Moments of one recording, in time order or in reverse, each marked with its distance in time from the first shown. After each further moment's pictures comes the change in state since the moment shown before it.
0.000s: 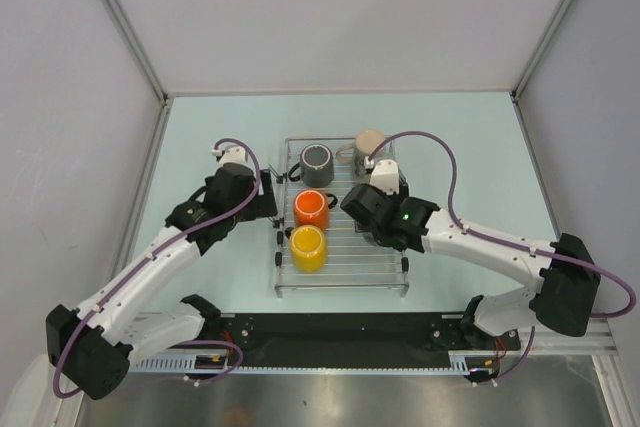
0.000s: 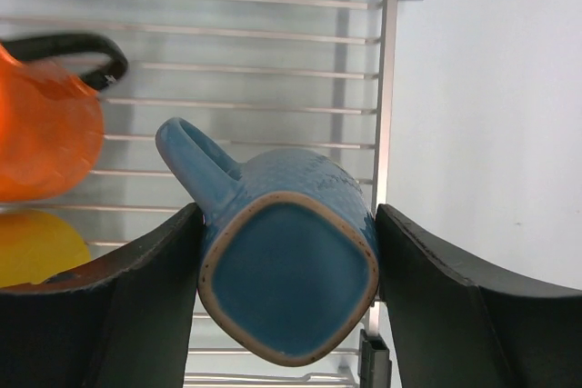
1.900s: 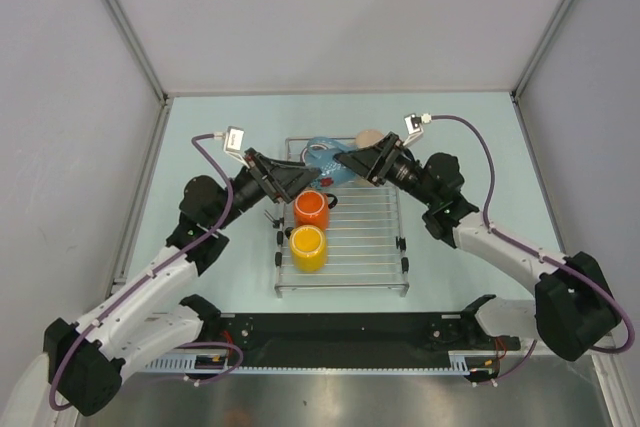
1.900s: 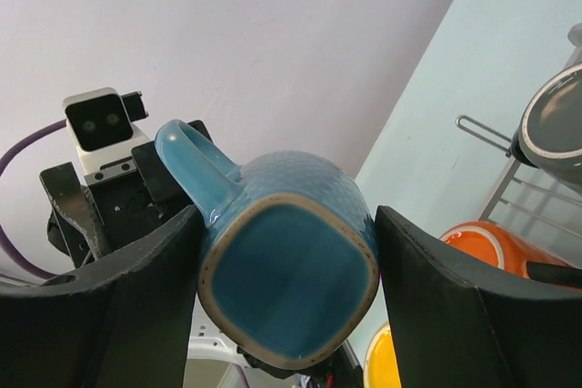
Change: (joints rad) left arm -0.017 -0.112 -0.203 1.057 0.684 -0.356; right arm -0.449 -0.134 -0.320 1.382 -1.085 0.350
